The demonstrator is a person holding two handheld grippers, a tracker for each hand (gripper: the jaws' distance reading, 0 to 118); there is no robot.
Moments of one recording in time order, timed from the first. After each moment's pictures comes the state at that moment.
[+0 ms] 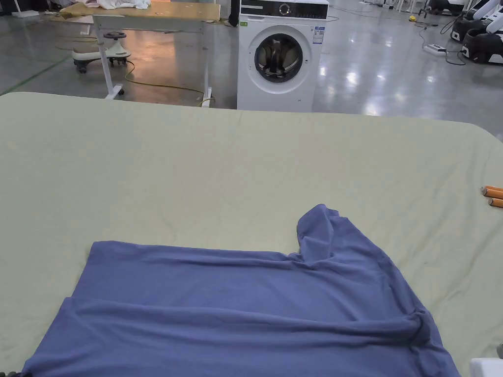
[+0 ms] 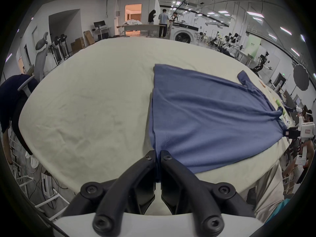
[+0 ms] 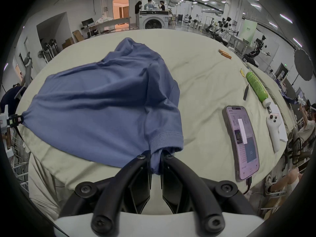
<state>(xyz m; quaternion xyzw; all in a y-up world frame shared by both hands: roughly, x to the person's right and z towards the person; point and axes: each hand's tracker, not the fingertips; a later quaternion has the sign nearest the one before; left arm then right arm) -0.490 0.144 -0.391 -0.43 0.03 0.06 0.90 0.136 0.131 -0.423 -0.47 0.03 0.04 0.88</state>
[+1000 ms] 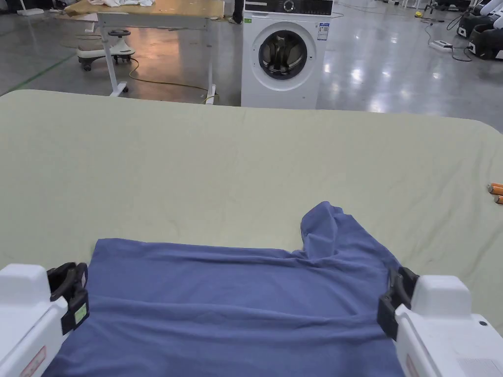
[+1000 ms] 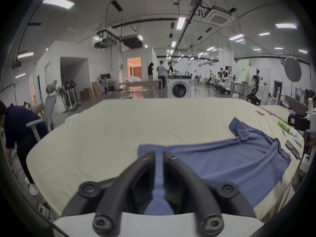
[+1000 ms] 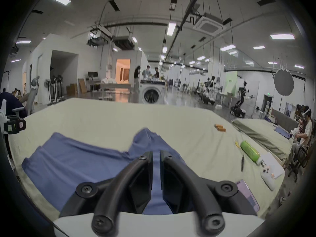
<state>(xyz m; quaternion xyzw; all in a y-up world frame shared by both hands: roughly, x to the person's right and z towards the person) -0.408 0.211 -0.427 -0.16 0.06 -0.02 0.98 0.015 0.204 -0.445 -0.14 0.00 0.06 0.99</state>
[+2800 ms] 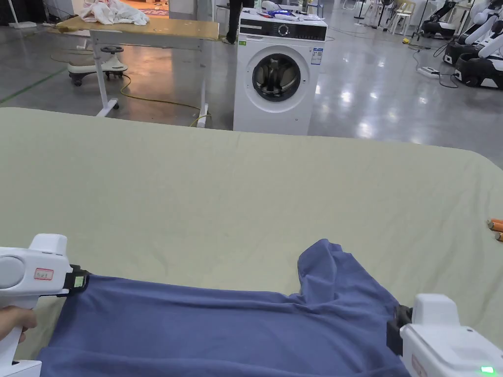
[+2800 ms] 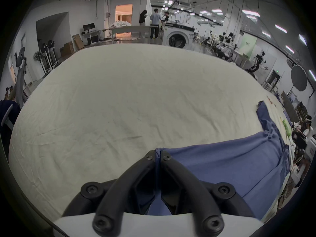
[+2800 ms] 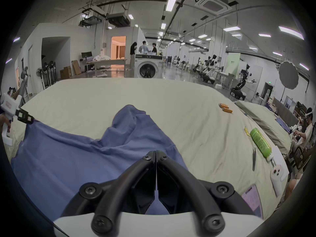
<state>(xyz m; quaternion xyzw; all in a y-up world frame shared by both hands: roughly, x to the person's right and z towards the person) -0.502 0.165 -0.652 -0.42 -0.01 0.06 0.91 0.070 0.163 -0.573 -0.28 -0.01 0.06 0.96</state>
